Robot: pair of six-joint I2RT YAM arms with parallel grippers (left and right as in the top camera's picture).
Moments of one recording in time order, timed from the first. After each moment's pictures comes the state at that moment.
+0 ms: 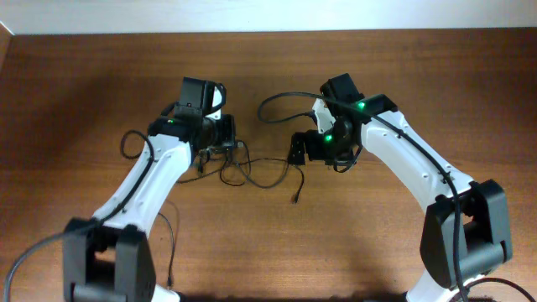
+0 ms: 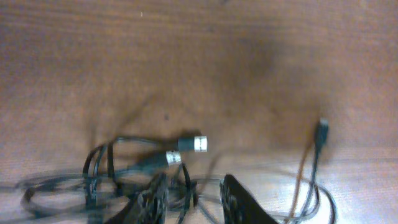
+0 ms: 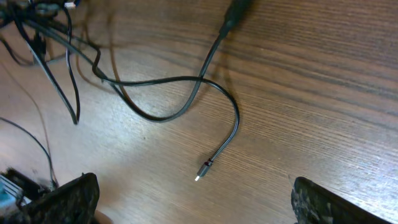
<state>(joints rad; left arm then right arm) -0.21 1.66 1.20 -0.57 0.09 -0.22 0.38 1.85 1.42 -0.95 -0.40 0.31</state>
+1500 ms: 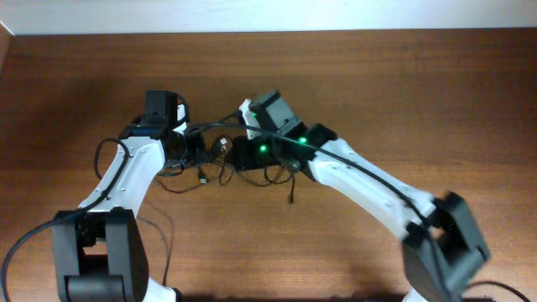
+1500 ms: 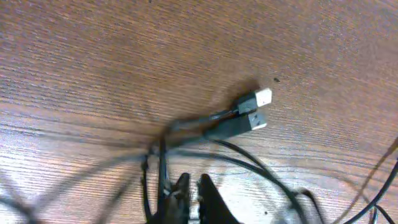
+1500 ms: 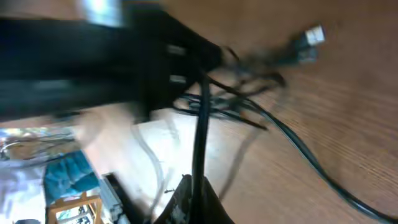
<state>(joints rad) 0.00 1.70 1.11 -0.64 0.15 -0.30 0.70 1.83 1.42 -0.43 -0.51 0.58</state>
